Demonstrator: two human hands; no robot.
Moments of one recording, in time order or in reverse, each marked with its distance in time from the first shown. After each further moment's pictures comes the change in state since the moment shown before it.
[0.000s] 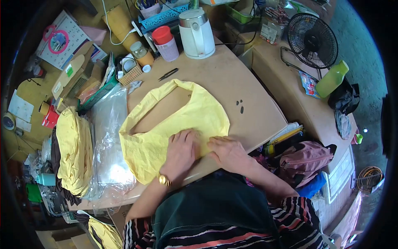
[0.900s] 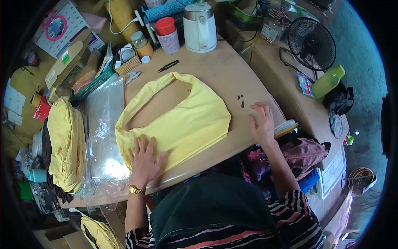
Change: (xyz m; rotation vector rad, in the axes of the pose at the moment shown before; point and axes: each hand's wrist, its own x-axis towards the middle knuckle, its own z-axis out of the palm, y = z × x) left_hand -0.089 -0.055 -0.034 0.219 -0.133 -0.492; right_hand -0.023 0.106 0.001 -0.172 0.825 0.252
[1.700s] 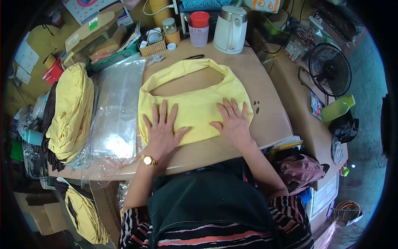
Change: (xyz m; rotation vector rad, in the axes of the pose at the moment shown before) left_hand 0.030 0.021 0.011 0.032 0.276 0.083; right_hand 0.018 -0.117 0.046 -0.161 -0.187 -0.434
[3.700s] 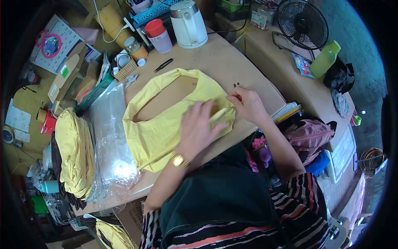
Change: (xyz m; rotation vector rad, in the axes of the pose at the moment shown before) left_hand 0.041 0.129 -0.037 -0.411 0.305 0.512; right_hand -0.024 0.075 -0.046 0.574 0.165 0.326
